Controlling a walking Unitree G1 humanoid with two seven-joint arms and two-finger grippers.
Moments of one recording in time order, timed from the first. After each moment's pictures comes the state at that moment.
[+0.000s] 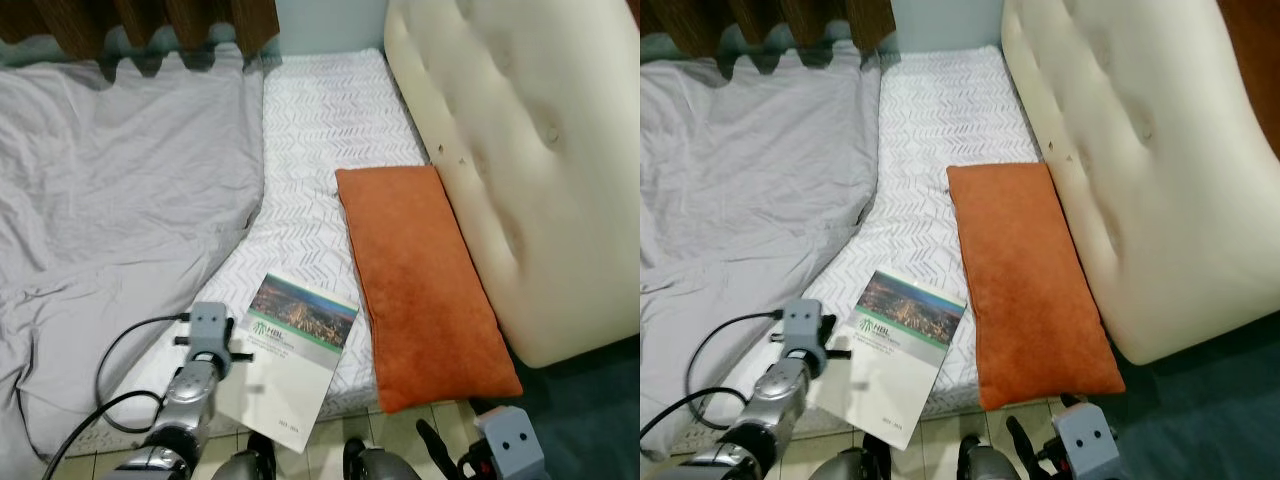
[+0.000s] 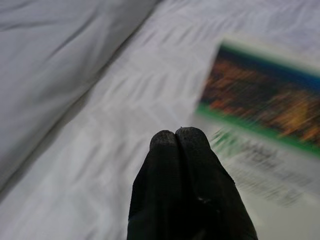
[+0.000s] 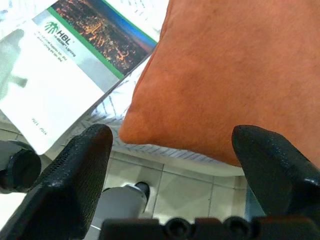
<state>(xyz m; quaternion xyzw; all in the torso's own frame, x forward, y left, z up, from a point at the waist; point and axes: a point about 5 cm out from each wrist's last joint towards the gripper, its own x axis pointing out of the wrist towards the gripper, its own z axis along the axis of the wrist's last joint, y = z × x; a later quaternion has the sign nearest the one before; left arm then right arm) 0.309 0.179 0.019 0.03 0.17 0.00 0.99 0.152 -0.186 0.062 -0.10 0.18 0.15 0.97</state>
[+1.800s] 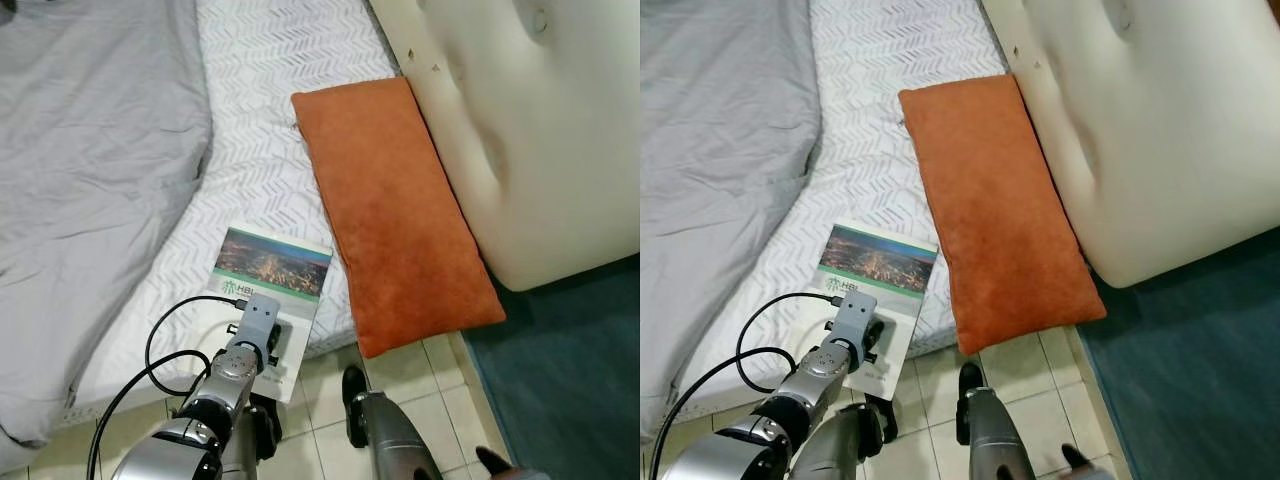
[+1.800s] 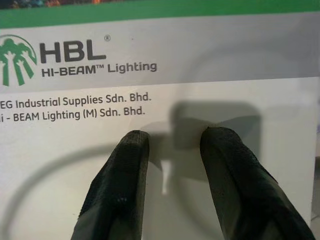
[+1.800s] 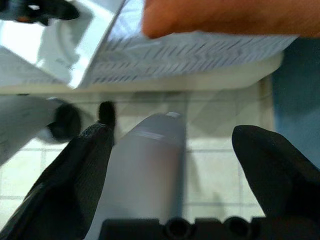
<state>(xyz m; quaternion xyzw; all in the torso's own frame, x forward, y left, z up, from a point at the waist) 0.328 0.130 0.026 0.14 0.24 -0.09 0.96 0.082 -0.158 0.082 -0.05 0.21 0.13 0.97</state>
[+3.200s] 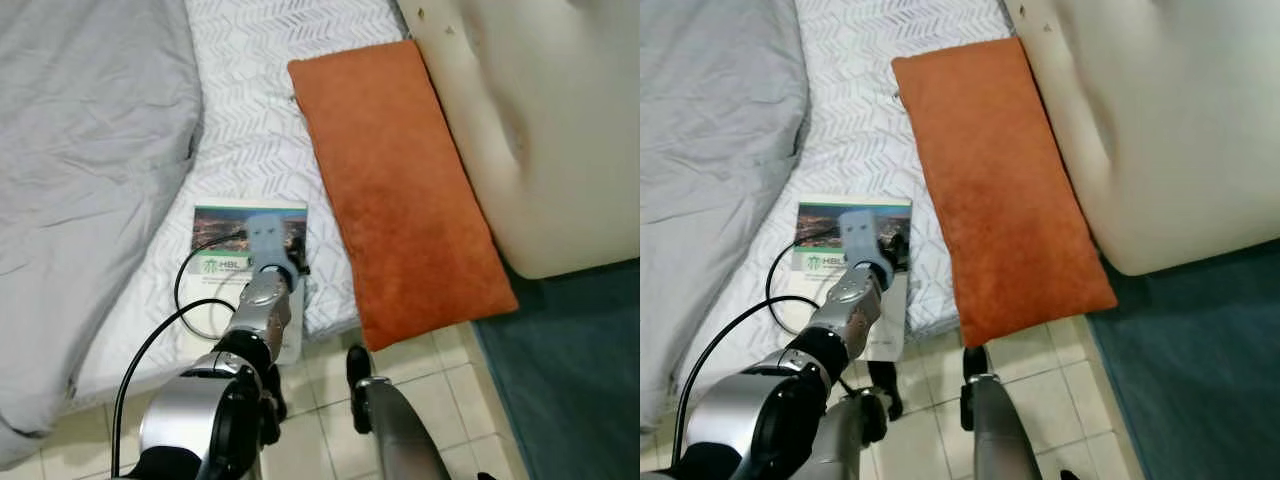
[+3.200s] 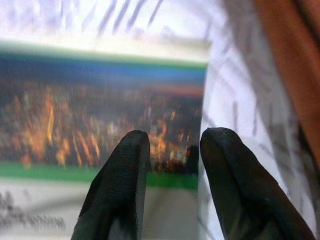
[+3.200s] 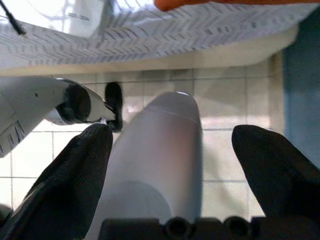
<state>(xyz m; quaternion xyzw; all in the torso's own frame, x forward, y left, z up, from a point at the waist) 0.385 0.076 0.127 -0.06 0.07 -0.06 0.99 0.066 -0.150 0.082 -0.06 0.22 0.12 0.97</state>
